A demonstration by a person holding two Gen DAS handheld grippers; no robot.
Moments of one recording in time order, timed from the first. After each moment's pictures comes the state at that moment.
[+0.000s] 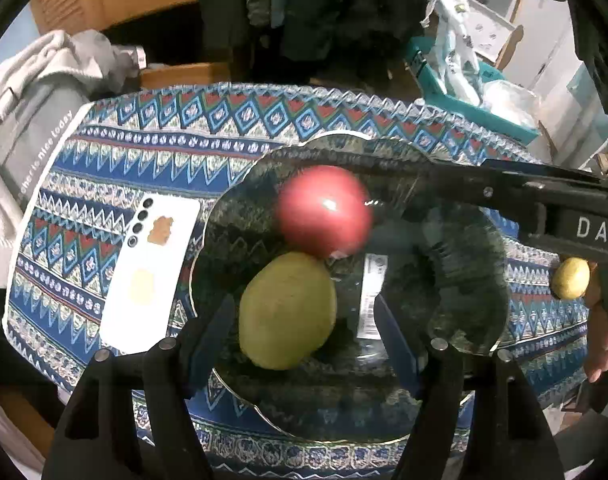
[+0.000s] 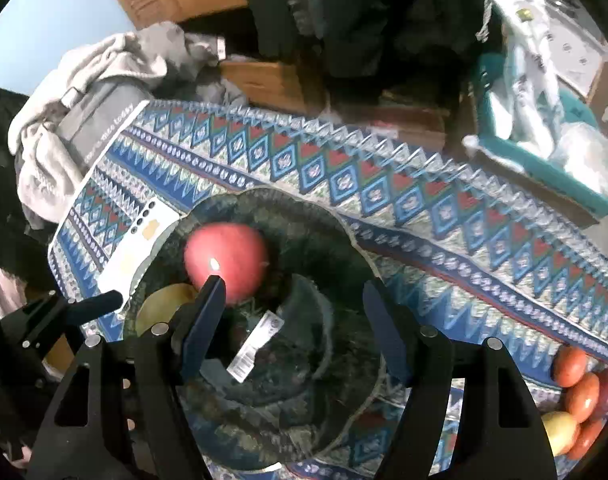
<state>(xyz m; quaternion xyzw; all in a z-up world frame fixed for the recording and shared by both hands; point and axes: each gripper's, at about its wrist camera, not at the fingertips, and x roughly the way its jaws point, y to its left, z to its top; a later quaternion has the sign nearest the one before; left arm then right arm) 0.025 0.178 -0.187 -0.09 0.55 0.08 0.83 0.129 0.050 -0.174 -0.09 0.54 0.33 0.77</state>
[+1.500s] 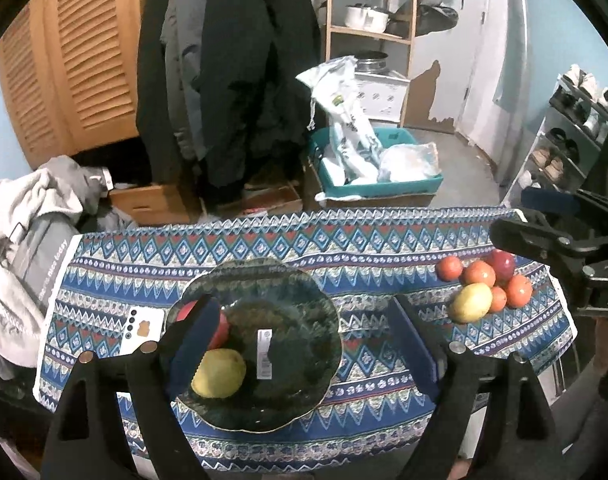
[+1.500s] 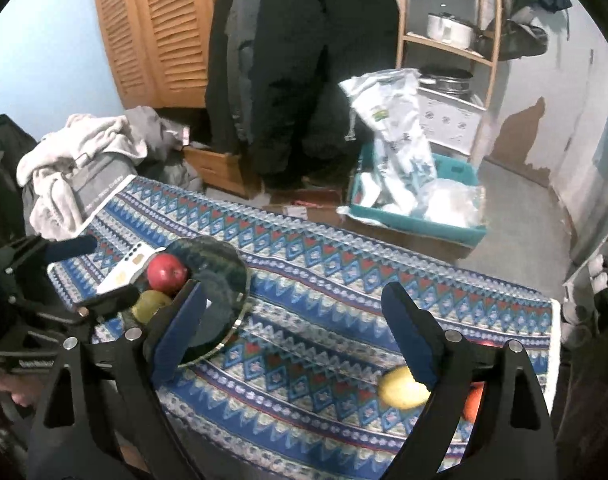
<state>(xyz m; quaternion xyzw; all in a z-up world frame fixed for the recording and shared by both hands) -0.002 0.072 -0.041 -0.03 0.42 0.00 0.91 0.056 -0.114 -0.024 -0.09 0.40 0.26 0.87</state>
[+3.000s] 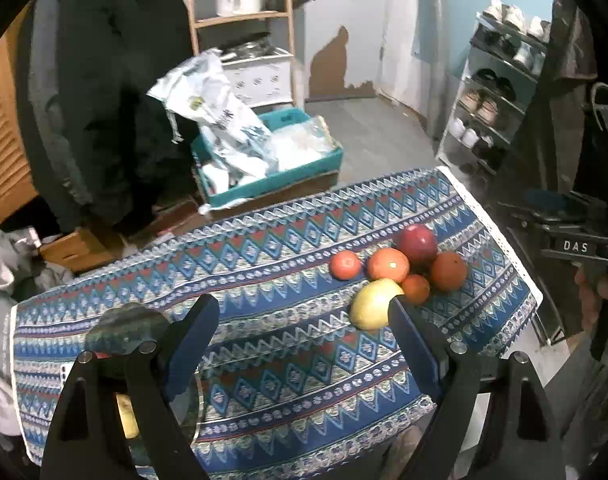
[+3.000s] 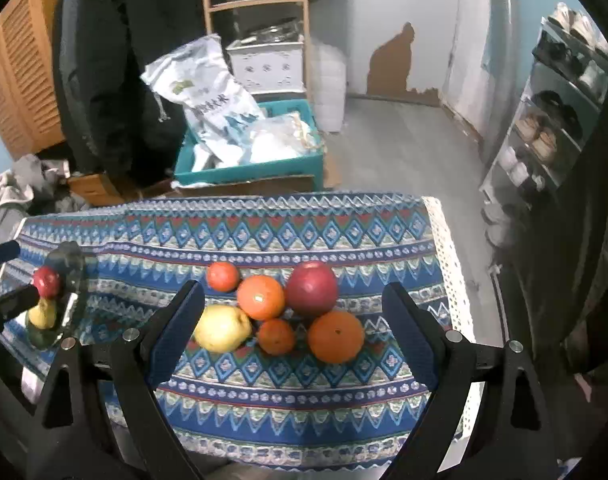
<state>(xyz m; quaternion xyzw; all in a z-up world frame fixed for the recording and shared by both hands) 0.045 -0.087 -0.050 0.05 0.44 -0.13 0.89 0.077 -0.341 -0.064 -0.01 0.45 0.07 0.89</state>
